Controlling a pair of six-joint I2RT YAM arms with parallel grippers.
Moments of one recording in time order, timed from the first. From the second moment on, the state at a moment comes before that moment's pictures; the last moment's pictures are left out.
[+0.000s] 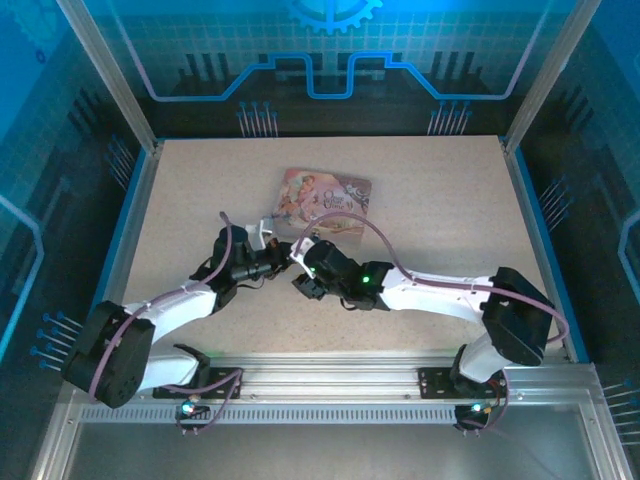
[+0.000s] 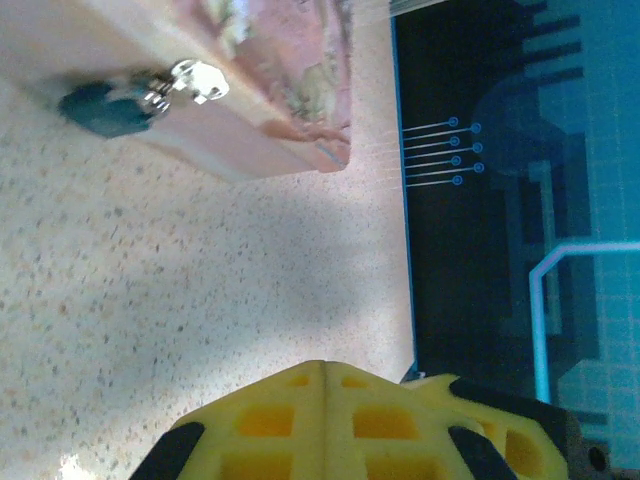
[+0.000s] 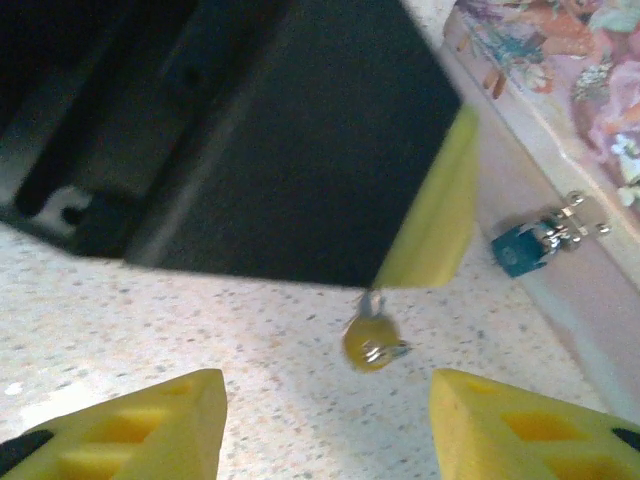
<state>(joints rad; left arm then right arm) -0.38 1.26 0.45 0.41 0.57 -1.03 1.05 1.53 0.98 -0.20 0.21 0.08</state>
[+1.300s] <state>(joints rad) -0.40 1.20 0.65 0.41 1.08 -0.32 0.64 1.23 0.75 0.07 -0.78 0.38</state>
